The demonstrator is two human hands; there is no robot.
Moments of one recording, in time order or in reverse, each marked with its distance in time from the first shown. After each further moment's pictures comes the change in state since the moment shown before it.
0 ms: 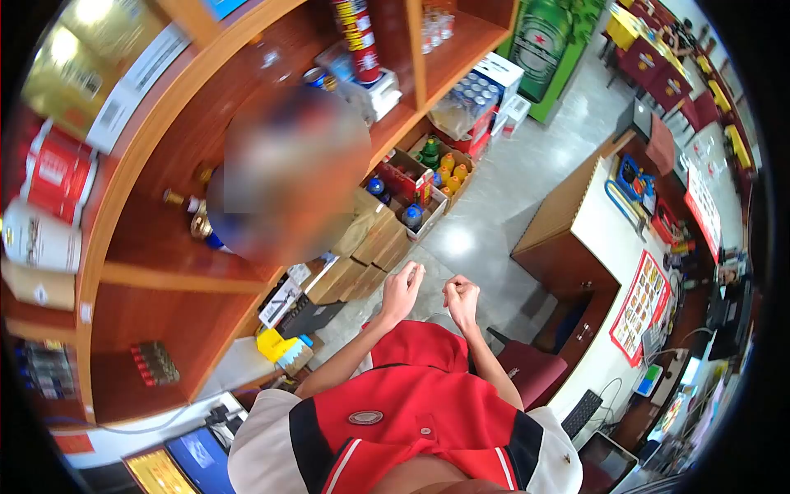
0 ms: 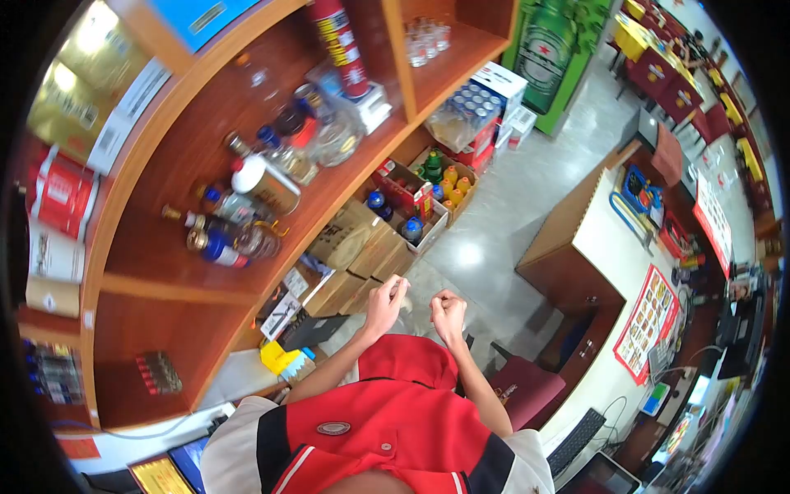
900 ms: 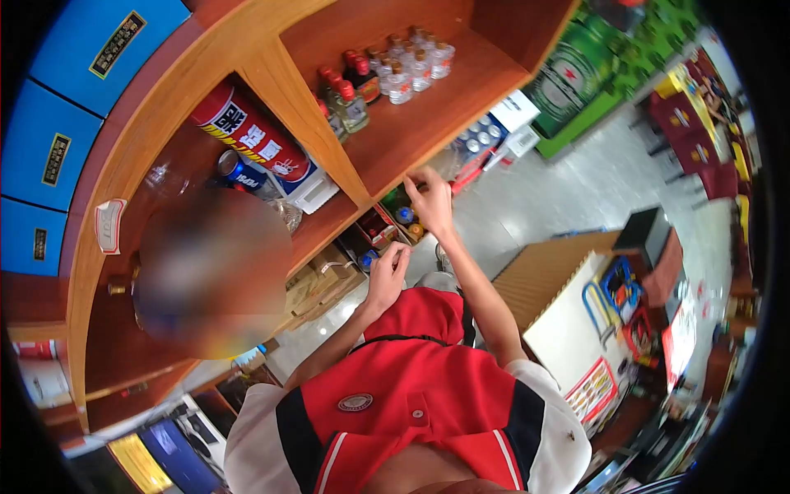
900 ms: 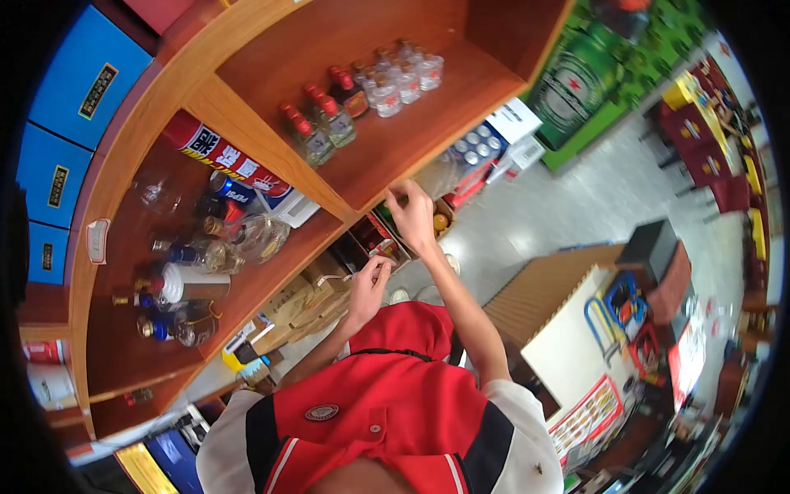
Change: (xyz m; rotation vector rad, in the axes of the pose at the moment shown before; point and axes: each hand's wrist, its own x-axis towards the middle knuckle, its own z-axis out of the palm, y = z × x) left_hand 0.357 0.074 0.105 -0.214 0.177 -0.163; right_hand 0.530 -0.153 0.006 -0.100 -0.182 -0.453
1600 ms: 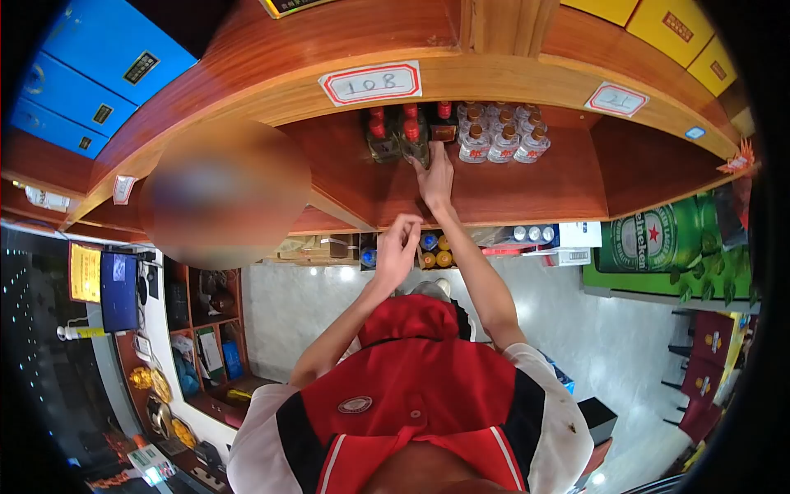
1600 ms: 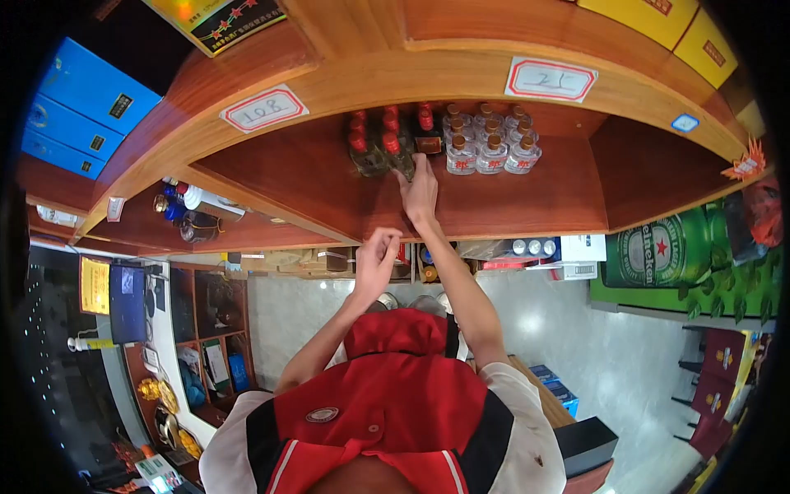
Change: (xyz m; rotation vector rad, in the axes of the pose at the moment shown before) left_hand 0.152 0.075 0.063 0.061 0.687 -0.119; right_hand 0.182 0.042 0.091 0.053 -0.398 -0.270
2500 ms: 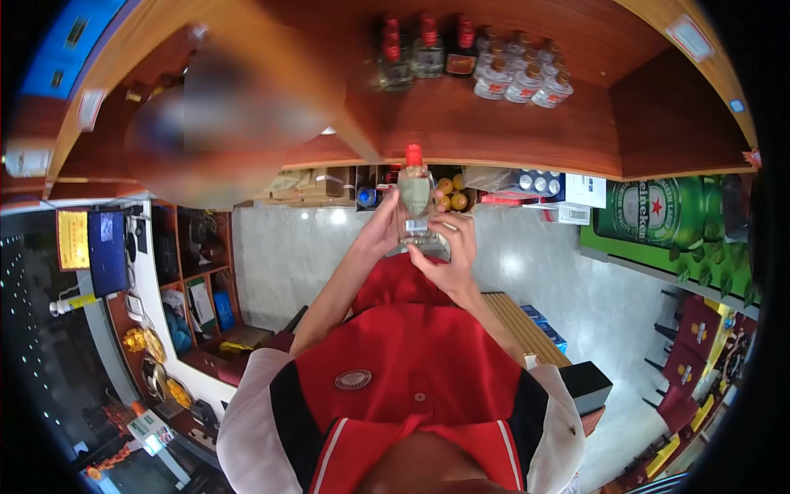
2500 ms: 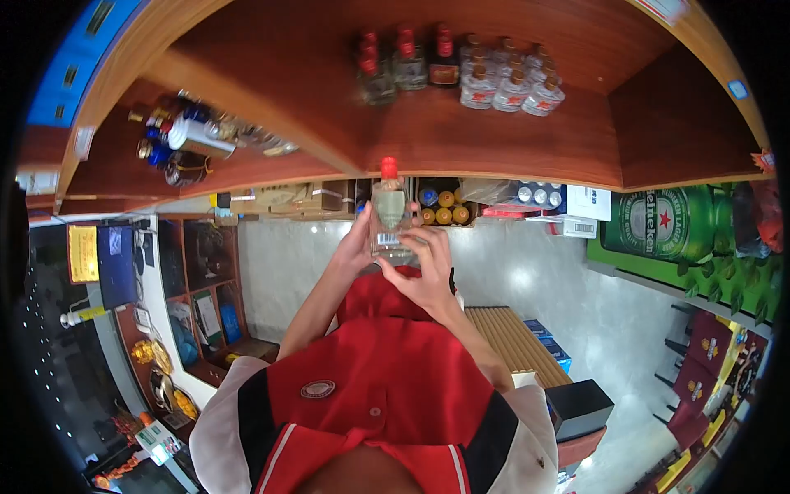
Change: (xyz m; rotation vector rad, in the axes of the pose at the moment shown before) left_hand -0.061 -0.058 -0.028 -1.406 -0.563 -0.404; right_hand -0.212 -0.101 -0.132 0.088 -0.099 -0.327
